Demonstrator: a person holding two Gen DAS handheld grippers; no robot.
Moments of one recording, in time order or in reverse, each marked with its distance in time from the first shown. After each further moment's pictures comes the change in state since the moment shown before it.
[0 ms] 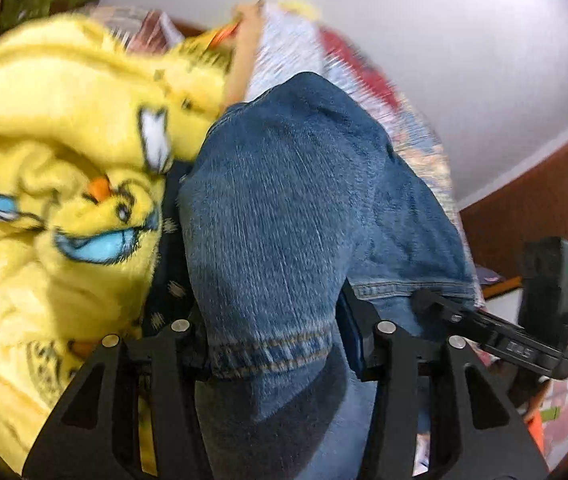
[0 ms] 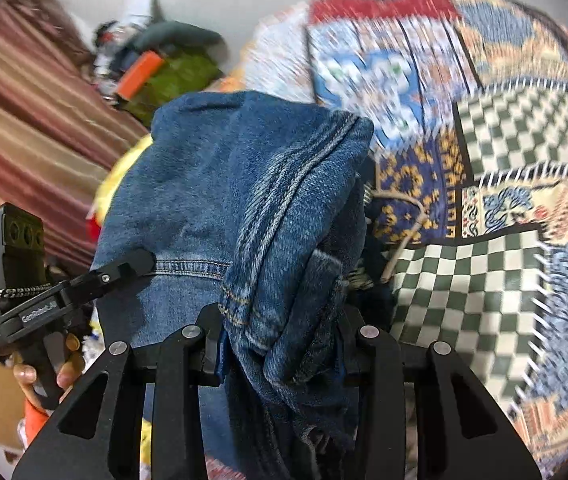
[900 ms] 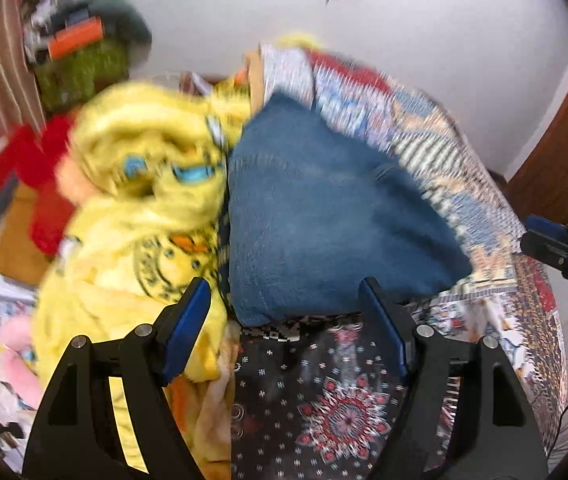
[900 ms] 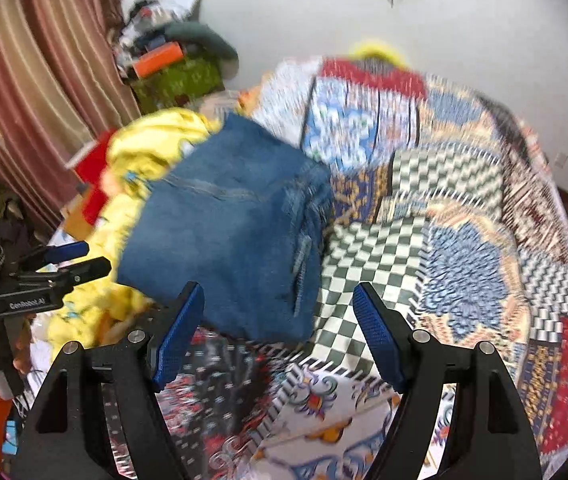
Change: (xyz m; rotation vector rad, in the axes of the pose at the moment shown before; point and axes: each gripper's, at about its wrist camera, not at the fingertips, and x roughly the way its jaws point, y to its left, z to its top) left arm -0.136 -0.063 -0.139 0.247 -0.203 0.274; right arm -0.126 0.055 -0.104 -0.294 -0.192 -0.220
